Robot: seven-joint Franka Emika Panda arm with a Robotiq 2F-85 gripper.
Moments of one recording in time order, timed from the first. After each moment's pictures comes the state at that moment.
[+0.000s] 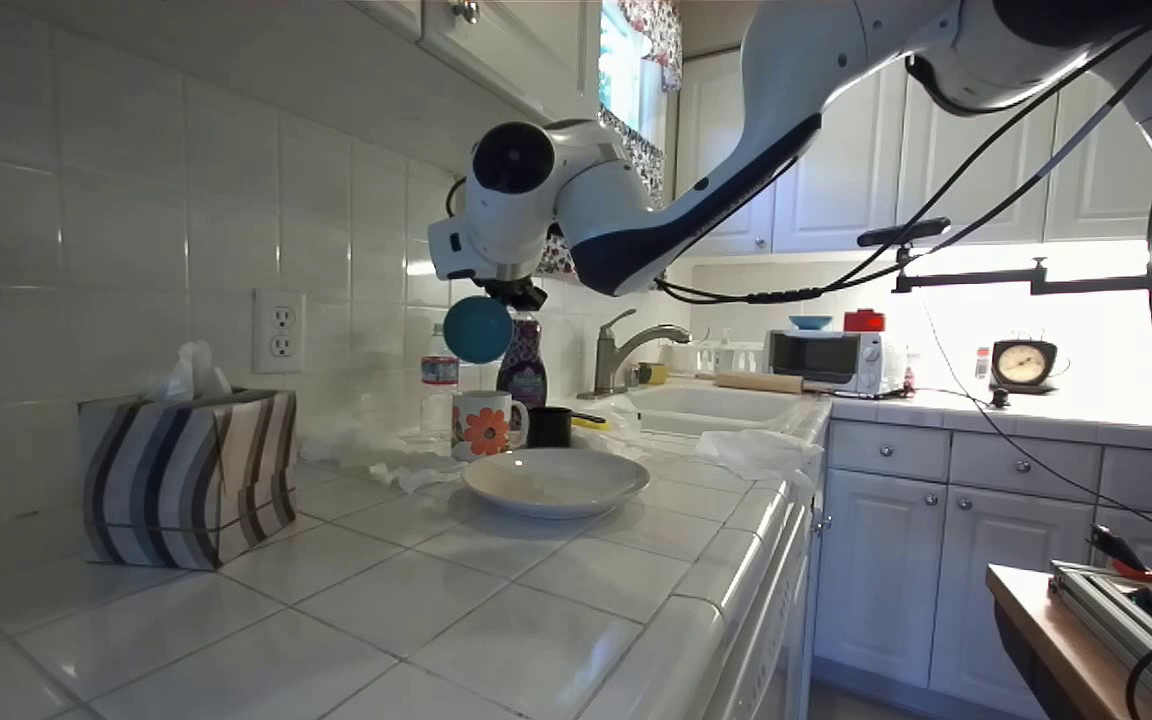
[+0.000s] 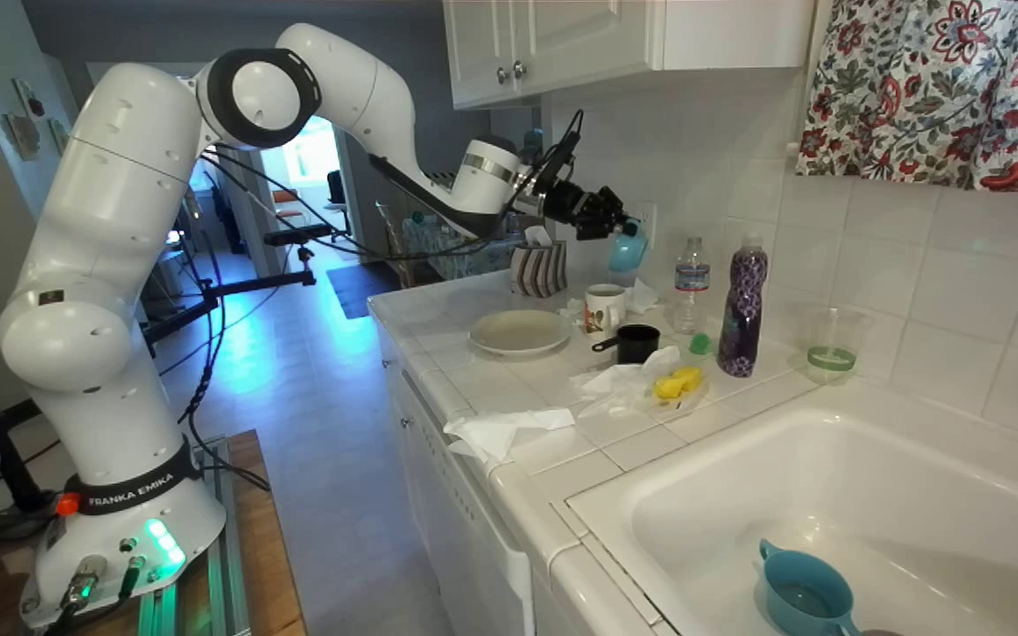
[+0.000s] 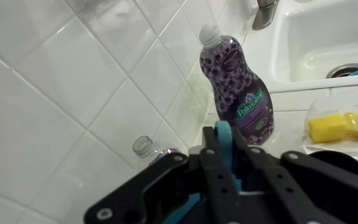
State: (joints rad) arm 0.14 0.57 -0.02 -1.49 -1.48 2.11 -0.60
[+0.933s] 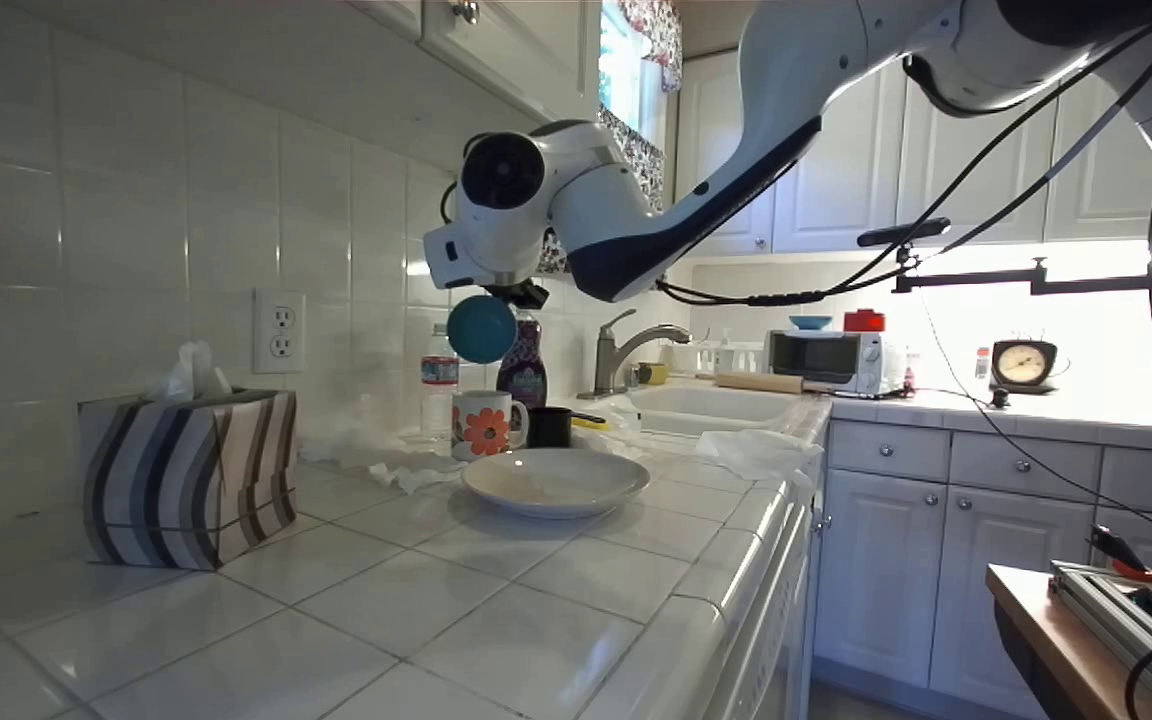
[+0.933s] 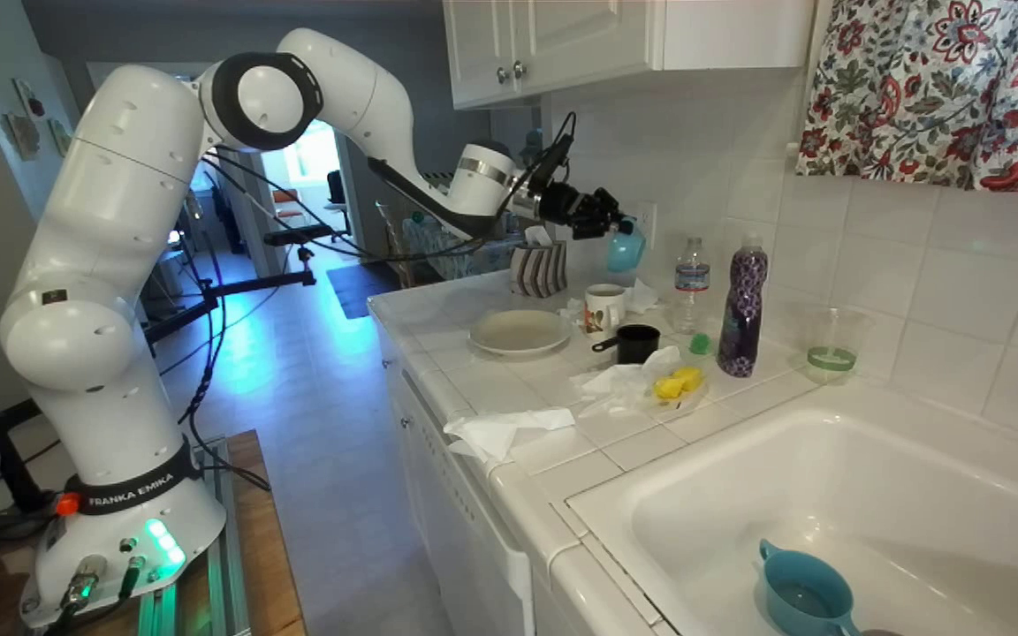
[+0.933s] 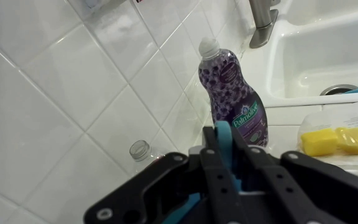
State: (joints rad) arm 0.16 0.58 -0.02 -1.49 -1.52 2.03 -0.62
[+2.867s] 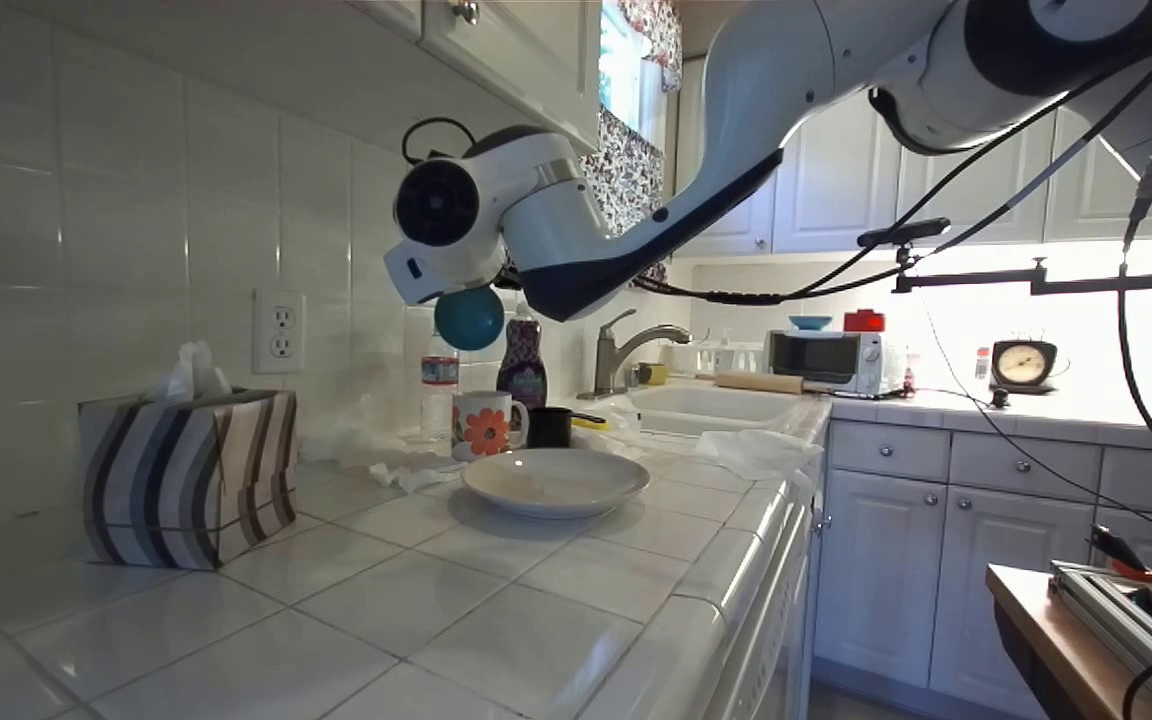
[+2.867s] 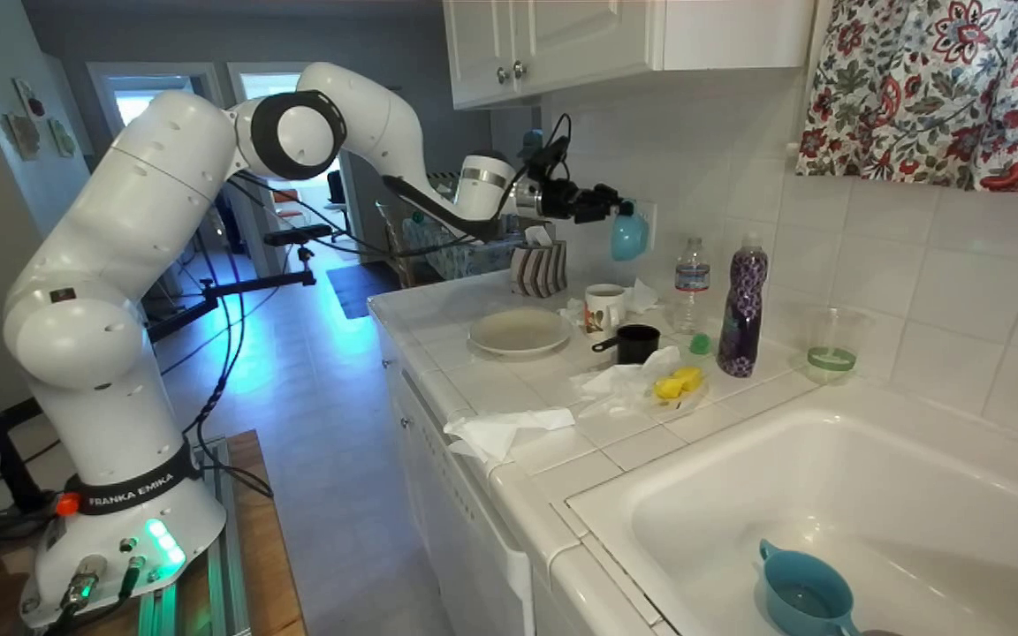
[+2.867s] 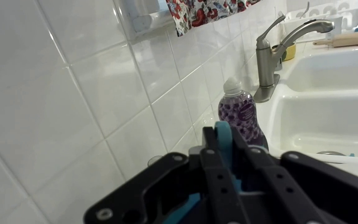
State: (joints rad) arm 0.22 0.73 -0.01 -1.28 -1.62 1.83 -0.83
